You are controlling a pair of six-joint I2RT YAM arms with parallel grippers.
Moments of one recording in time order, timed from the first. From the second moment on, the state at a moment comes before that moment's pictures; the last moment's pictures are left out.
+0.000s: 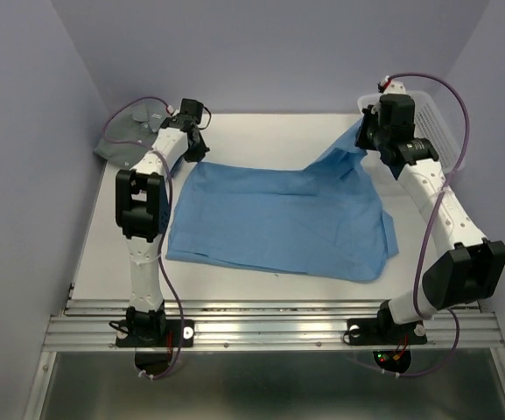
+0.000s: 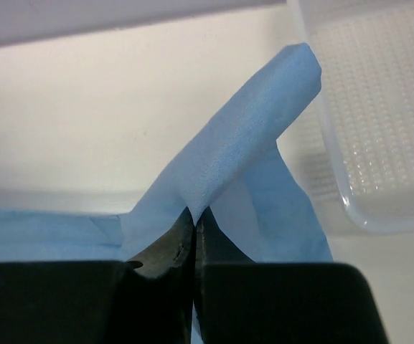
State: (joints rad) left arm -0.20 2.20 1.92 -0.74 -0.18 -0.57; right arm 0.17 1.48 1.45 -0.47 0.16 0.25
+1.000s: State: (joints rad) left arm -0.25 1.74 1.18 -0.62 -0.18 -0.71; right arm 0.17 0.91 1.06 -1.20 -0.23 0.56
